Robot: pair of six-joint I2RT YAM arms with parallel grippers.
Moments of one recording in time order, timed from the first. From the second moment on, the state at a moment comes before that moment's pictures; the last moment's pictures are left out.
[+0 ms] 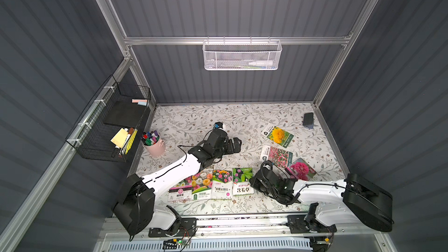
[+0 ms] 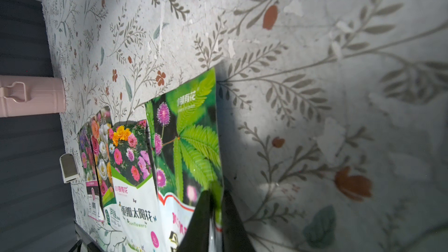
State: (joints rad) left arm -0.71 1.40 0.94 -0.17 0.01 -0.69; right arm 1.04 1.34 0.39 0.13 0.15 1.33
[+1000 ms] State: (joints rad) left arm -0.71 1.77 1.23 -0.16 0.30 -0.67; right arm 0.42 0.71 0.43 -0.46 0.17 1.07
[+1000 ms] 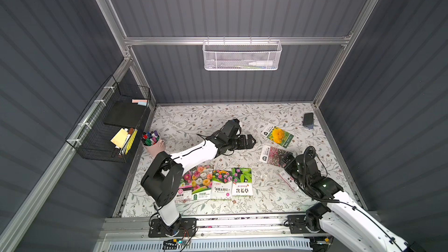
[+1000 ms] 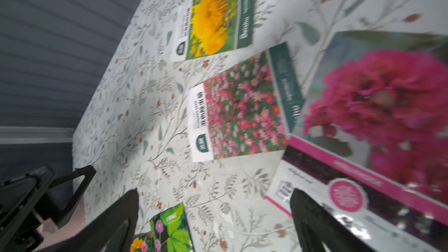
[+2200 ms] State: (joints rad) left arm -0.96 2.39 1.68 0.16 0.59 -0.94; right arm -0.19 0.99 0.30 -0.22 -0.34 1.07
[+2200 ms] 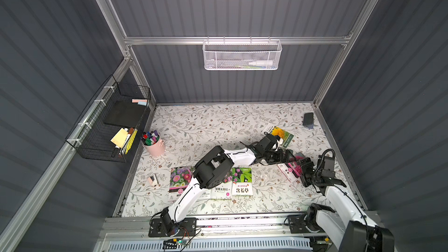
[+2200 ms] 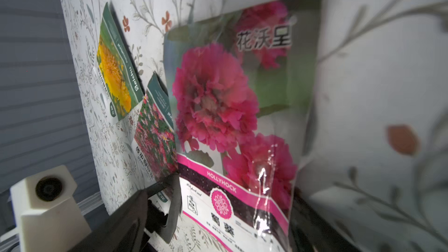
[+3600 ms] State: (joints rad) left arm -0.84 2.18 1.57 0.19 0.72 -0.99; right arm -0.22 0.80 0.35 -0.30 -0.72 0.89
